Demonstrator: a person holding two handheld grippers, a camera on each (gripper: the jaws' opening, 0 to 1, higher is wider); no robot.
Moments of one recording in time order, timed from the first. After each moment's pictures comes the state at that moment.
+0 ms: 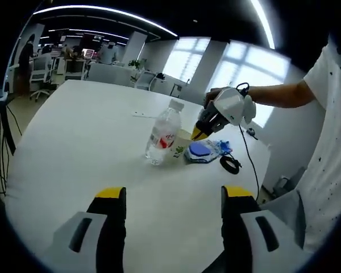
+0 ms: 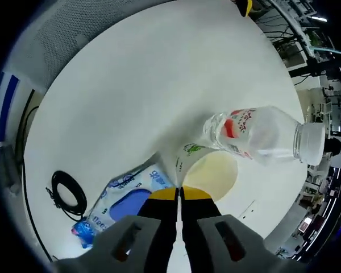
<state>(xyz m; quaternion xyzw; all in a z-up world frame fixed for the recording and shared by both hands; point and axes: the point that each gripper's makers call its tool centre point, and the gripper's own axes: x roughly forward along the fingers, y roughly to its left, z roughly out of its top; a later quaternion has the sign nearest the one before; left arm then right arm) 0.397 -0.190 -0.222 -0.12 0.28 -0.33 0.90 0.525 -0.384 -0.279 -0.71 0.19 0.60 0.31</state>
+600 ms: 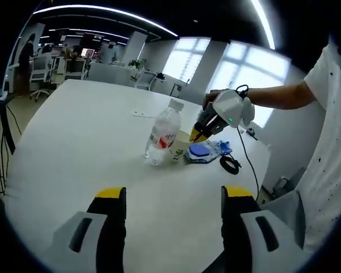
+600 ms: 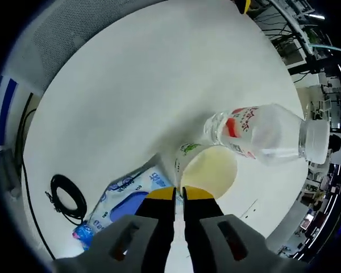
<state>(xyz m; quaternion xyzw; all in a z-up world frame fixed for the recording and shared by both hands) 0.397 -0.191 -0.223 -0.12 0.28 -0.33 0.89 0.524 -0.383 -0.283 -0.70 0.20 0.60 0.33</state>
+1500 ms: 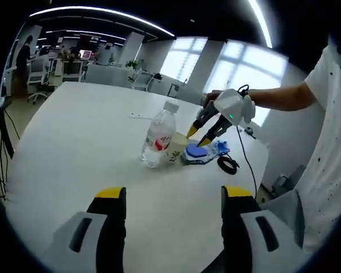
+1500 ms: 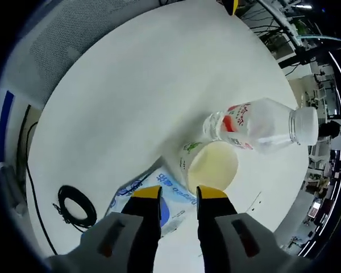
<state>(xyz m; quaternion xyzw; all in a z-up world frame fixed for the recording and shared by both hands) 0.397 -0.198 -0.216 -0.11 0.27 -0.34 0.89 0.515 -0.392 -0.272 -0.67 0.22 0.60 0.37</state>
